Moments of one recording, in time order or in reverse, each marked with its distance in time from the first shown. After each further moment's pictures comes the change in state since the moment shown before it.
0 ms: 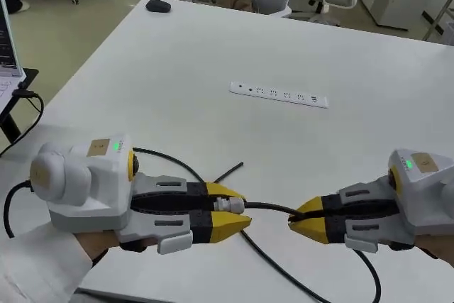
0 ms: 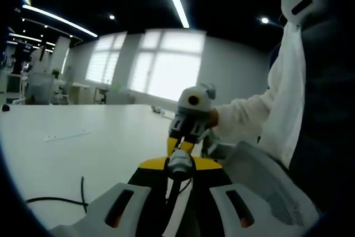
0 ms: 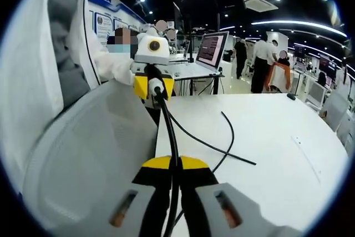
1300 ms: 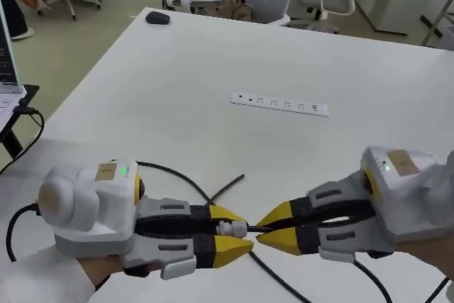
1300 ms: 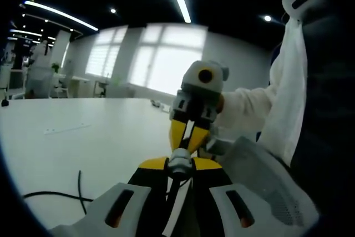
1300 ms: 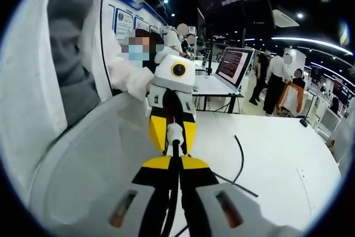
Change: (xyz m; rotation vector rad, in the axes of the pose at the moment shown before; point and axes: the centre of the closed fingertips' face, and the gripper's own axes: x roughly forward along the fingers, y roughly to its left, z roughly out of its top) left arm 0.003 -0.001 -0.010 -0.024 0.043 -0.004; right arm 0.027 0.025 0.055 -0.138 -0.039 0.100
